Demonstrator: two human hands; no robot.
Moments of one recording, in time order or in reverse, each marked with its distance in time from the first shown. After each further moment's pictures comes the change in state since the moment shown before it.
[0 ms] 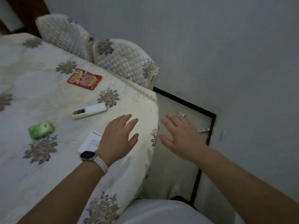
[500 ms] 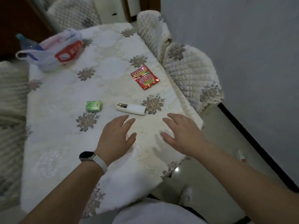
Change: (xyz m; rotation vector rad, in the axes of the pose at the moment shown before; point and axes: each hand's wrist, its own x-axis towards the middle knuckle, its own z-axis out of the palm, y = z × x) left_hand 0.033 -0.007 -0.018 0.175 0.035 -0.708; right_hand 0.207 0.051 0.046 0.210 -0.251 -0.614
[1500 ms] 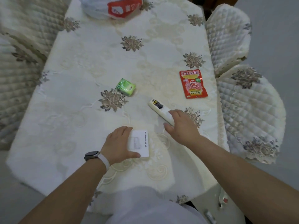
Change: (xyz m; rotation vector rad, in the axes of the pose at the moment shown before) left_hand -0.025 -0.110 0.103 -0.386 -0.251 -0.510; right_hand 0.191 -0.050 0.087 -0.054 -0.259 -0.116
